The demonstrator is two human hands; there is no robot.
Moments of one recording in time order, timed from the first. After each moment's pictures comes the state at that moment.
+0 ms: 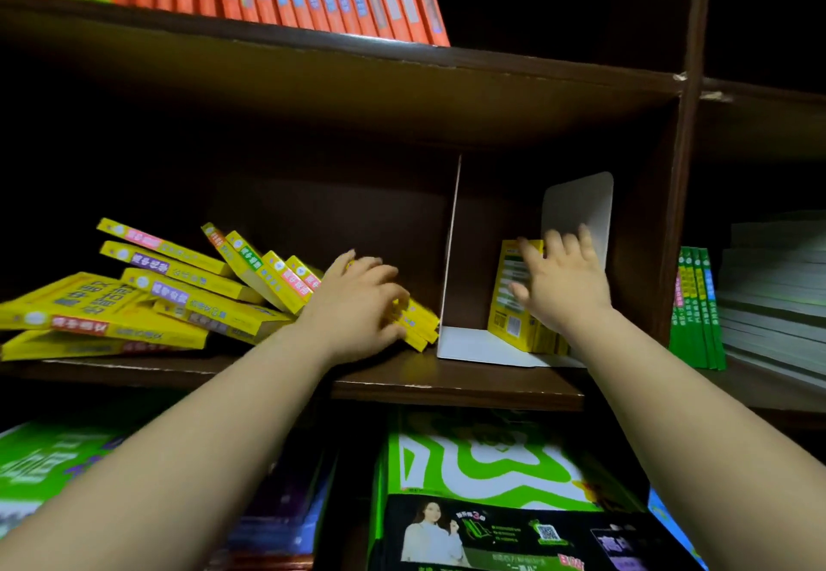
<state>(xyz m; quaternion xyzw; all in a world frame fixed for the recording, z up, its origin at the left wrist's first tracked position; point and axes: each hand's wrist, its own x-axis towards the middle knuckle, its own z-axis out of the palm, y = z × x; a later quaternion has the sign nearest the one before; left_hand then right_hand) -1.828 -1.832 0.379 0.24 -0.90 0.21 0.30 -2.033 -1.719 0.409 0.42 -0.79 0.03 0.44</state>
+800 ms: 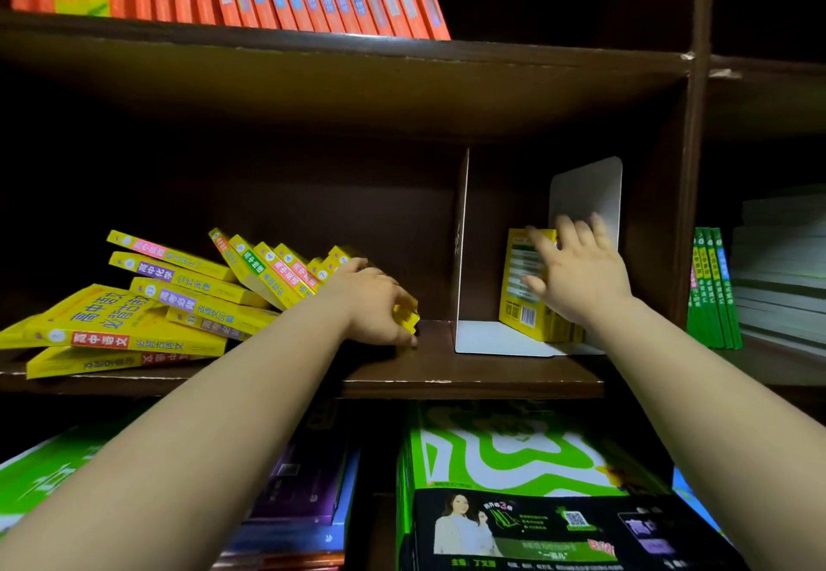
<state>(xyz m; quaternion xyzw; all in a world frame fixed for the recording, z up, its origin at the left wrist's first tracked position) -1.833 -1.846 0.399 0.28 -0.93 0.19 0.12 -2.030 -1.713 0.406 0.41 -0.80 0.03 0.44</state>
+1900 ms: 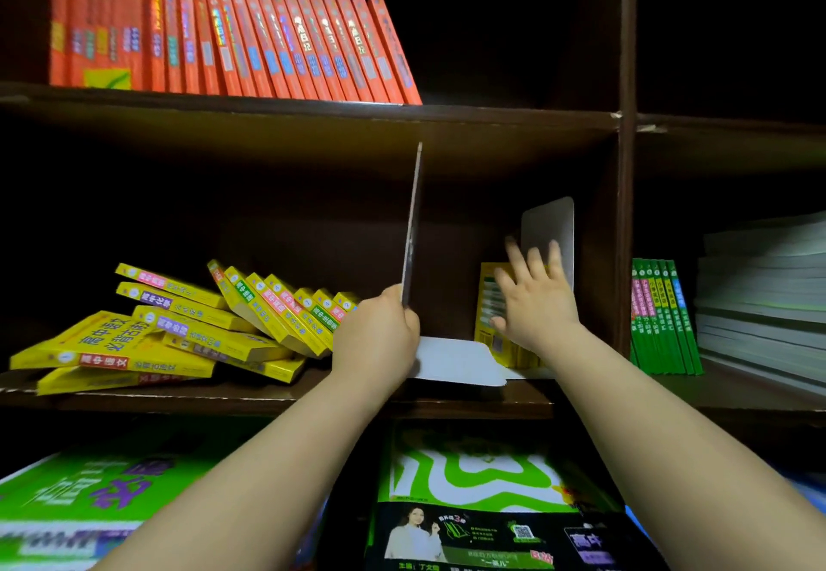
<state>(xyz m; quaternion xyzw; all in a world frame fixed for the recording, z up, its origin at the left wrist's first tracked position) -1.849 -1.763 0.382 0.32 -0.79 -0.01 0.52 -2.023 -1.709 0.410 0.42 -0.79 -0.06 0.45</state>
